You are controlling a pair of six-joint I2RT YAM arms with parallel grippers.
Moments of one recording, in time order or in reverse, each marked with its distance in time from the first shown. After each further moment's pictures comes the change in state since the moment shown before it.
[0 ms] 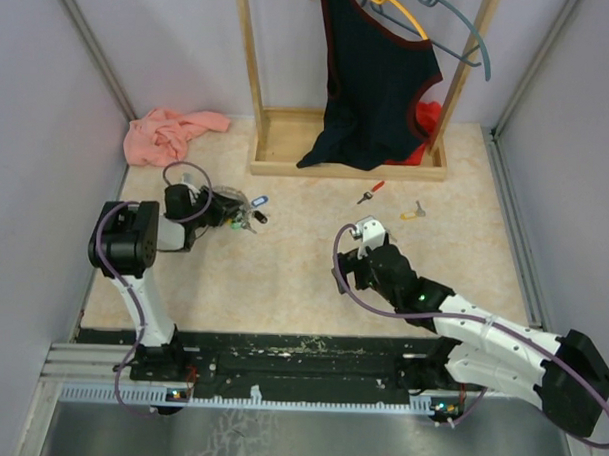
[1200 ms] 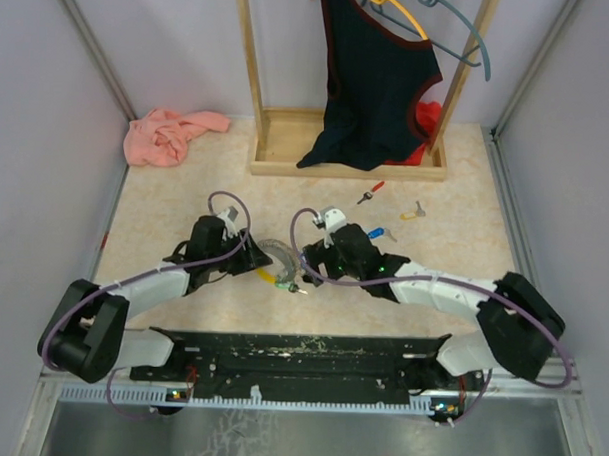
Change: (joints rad) left arm -0.442 -0.682 -0.309 -0.602 -0.150 0.279; right arm 0.000 0.373 0.184 0.061 -0.163 0.006
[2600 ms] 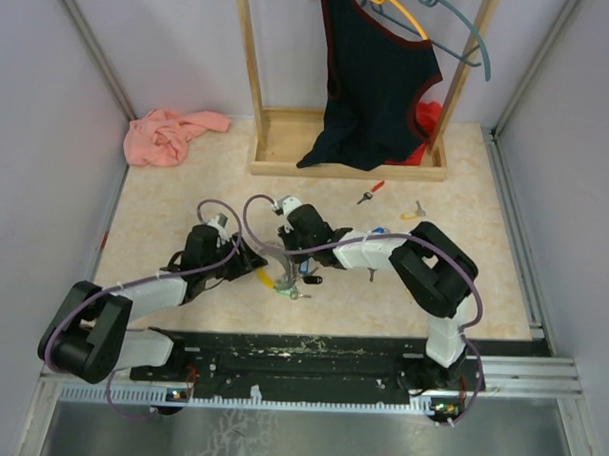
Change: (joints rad) left arm 0.041 -0.006 -0.108 0.126 -0.057 -0.071; right arm 0.013 0.594 0.437 0.026 -0.068 -0.049
